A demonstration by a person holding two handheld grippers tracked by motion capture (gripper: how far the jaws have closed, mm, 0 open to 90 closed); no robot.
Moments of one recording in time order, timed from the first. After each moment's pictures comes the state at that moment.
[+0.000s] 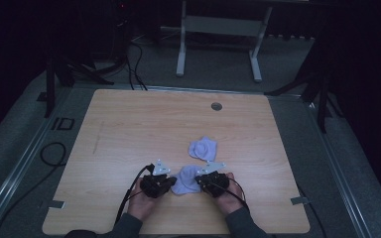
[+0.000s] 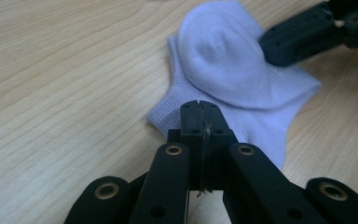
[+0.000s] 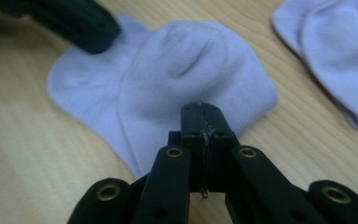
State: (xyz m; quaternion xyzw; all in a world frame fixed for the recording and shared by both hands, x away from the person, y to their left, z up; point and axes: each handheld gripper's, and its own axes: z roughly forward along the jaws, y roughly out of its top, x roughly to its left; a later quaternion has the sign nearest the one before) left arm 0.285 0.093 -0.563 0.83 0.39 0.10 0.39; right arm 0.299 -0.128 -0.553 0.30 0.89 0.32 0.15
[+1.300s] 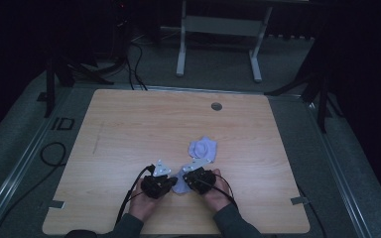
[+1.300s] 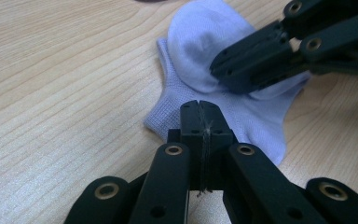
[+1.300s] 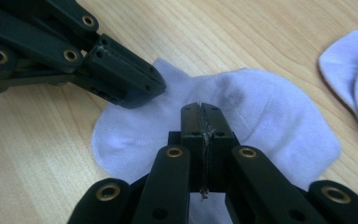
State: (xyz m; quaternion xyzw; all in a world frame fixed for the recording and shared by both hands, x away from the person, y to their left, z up) left arm 0.284 0.092 -0.565 0.83 0.39 0.10 0.39; right arm 0.306 -0.088 -0.548 0.29 0.89 0.32 0.13
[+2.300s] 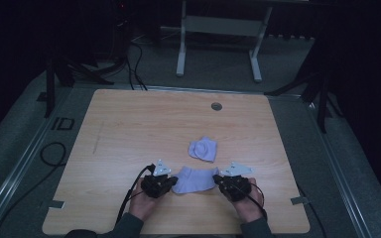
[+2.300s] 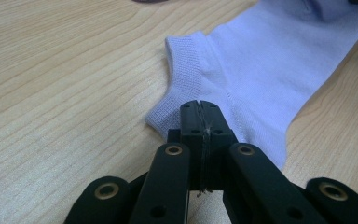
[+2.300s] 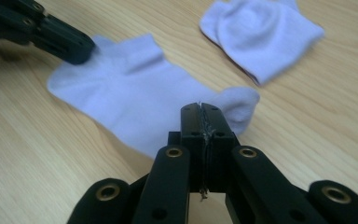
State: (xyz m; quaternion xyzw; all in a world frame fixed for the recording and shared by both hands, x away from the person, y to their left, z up) left arm 0.286 0.092 -0.565 0.83 0.39 0.10 0.39; right arm 0.275 -0.181 -0.525 0.37 0.84 0.36 0.17
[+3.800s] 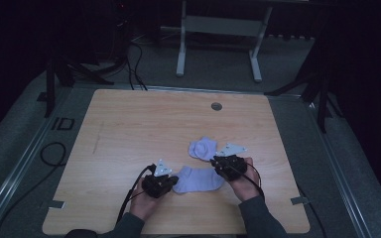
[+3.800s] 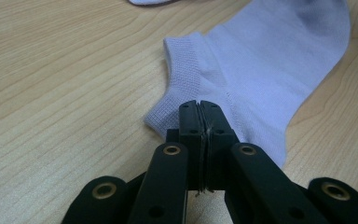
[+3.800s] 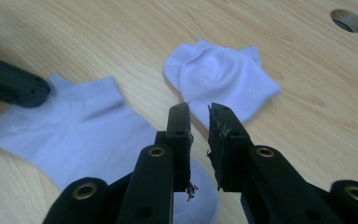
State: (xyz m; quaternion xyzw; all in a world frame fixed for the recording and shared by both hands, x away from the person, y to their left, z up) left arm 0.286 0.089 -0.566 0.83 0.38 0.11 0.39; right arm 0.325 -0.166 -0.501 0.34 0.85 0.34 0.21
